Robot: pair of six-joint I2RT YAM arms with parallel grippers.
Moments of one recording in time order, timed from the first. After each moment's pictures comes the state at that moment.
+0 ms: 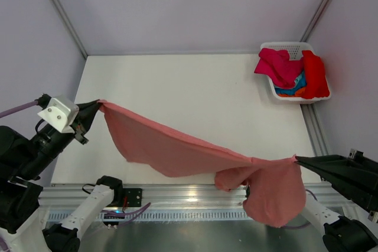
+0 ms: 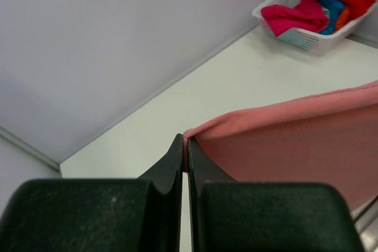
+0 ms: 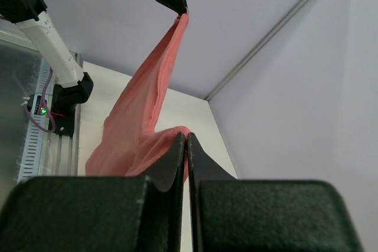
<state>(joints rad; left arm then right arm) -0.27 0.75 1.79 -1.02 0.31 0.29 0.39 0.77 2.14 -1.14 -0.90 -0.44</state>
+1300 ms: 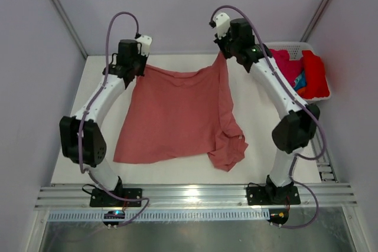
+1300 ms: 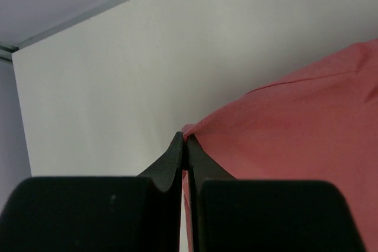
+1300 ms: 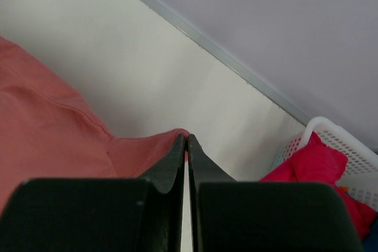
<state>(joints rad) -0.24 1.61 1.48 -0.41 -0.10 0.23 0.38 1.77 1.85 -0.53 0.02 -0.37</state>
